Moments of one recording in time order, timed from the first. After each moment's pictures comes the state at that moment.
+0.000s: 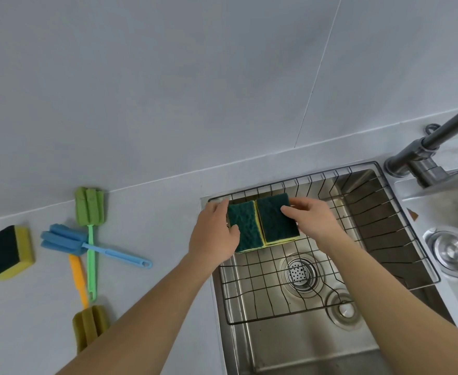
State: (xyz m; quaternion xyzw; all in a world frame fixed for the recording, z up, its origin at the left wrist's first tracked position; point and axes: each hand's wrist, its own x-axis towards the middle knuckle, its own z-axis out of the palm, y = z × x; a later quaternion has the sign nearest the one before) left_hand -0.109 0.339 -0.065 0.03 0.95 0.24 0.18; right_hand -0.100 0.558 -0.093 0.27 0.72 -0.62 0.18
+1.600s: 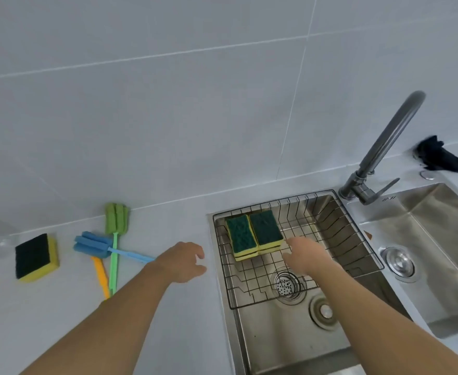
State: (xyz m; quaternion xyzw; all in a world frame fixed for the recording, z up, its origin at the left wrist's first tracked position) left_hand -0.058 0.235 -0.015 0.11 0.92 0.13 0.34; right_hand -0.010 0.531 -0.021 0.13 0.95 -0.17 0.24
